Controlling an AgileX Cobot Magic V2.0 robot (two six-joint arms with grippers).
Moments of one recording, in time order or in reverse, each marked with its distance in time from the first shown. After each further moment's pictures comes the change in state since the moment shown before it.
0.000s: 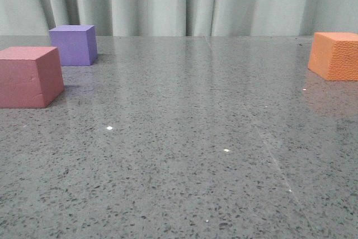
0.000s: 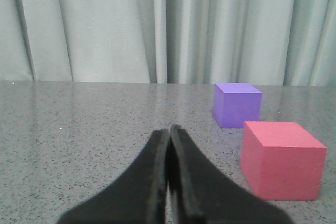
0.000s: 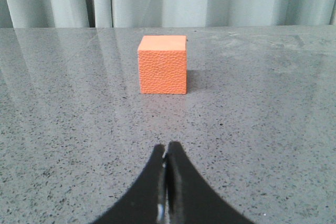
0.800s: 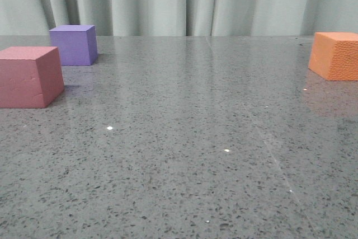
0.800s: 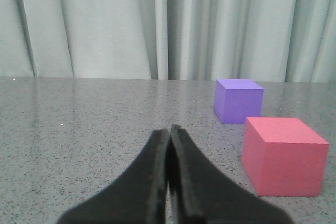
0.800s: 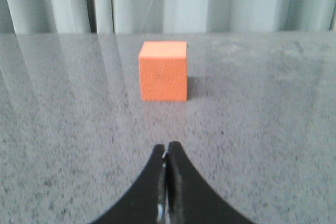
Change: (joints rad) left arm 0.000 0.000 0.000 0.000 0.017 0.000; right arm 0.000 0.000 0.000 0.000 -0.035 0.000
